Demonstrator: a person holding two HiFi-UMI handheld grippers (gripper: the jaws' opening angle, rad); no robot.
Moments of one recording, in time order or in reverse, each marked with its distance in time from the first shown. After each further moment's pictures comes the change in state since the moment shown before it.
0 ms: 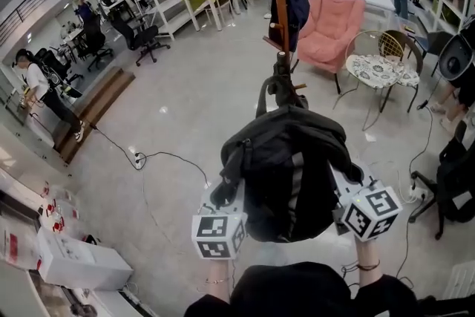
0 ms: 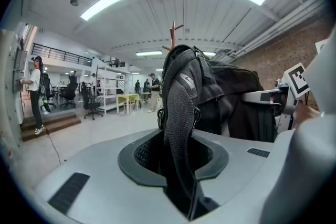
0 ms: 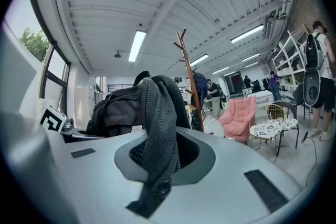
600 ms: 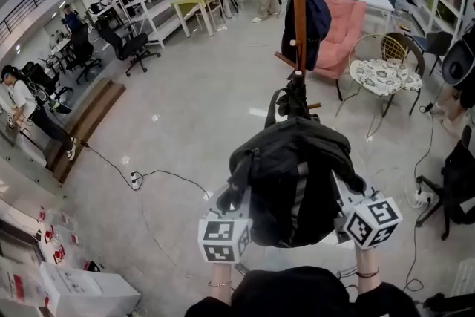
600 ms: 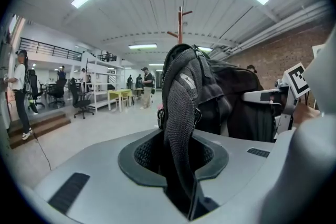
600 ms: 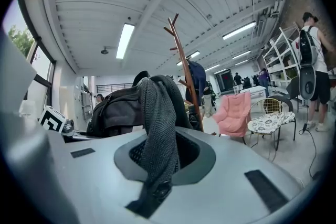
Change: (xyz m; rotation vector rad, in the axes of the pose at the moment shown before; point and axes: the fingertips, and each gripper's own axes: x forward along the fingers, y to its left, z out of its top) left arm 0.115 0.093 0.009 0.019 0.052 -0.095; right arm 0.130 -0.018 -0.014 0.041 0.010 -0.093
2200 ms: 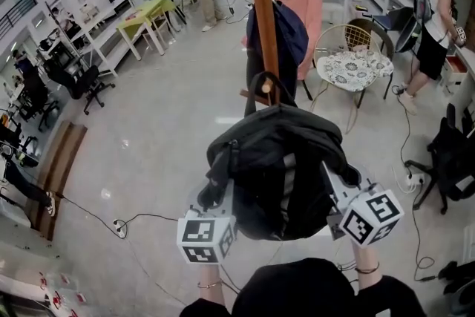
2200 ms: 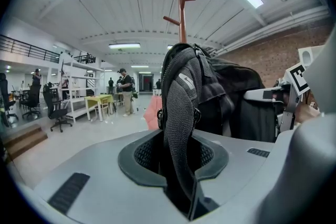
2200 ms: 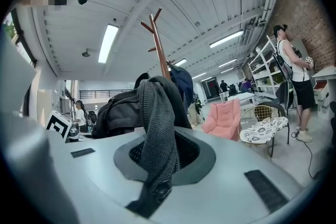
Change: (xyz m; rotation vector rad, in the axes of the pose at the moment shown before) left arm 0.198 0.048 0.102 0.100 -0.028 -0.189; right arm 0.133 -0.096 0.063 0.032 -0.091 -0.158
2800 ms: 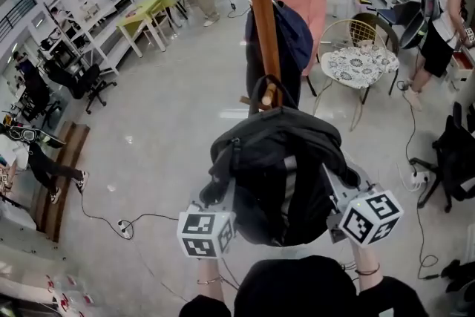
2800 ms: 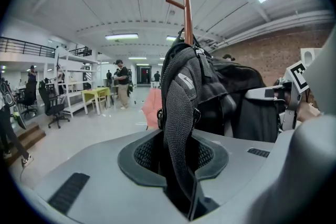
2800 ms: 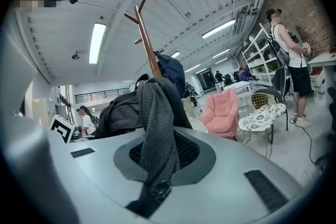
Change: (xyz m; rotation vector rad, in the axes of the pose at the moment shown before) left arm 0.040 0.015 -0.004 -0.005 0.090 -0.032; right arm 0.030 -0.022 -0.013 0.095 0.070 -0.025
